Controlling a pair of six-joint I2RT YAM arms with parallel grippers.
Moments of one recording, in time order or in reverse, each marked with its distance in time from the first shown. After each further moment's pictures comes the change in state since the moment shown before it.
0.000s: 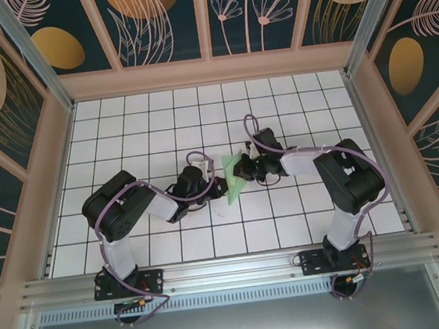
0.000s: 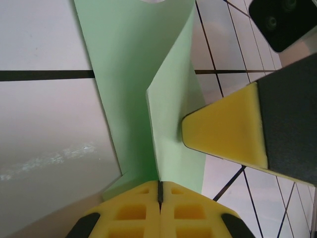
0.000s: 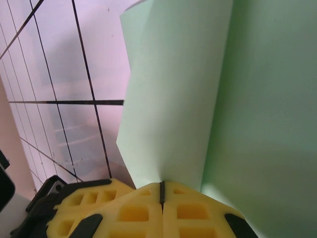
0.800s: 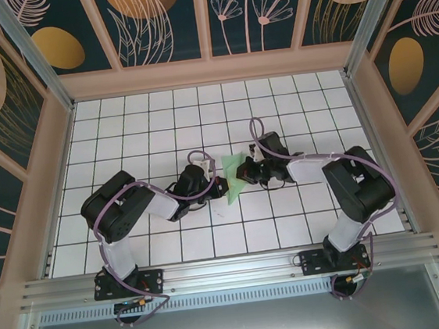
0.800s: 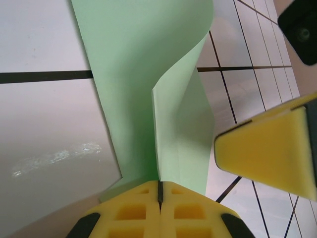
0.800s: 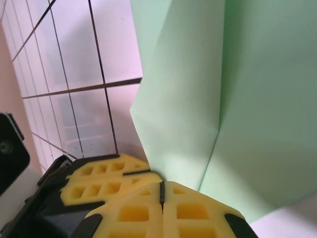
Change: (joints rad) left arm -0.001 -0.010 0.023 -0.064 -0.014 0.027; right arm 0.002 -0.108 -0.121 0.071 -0.016 0.041
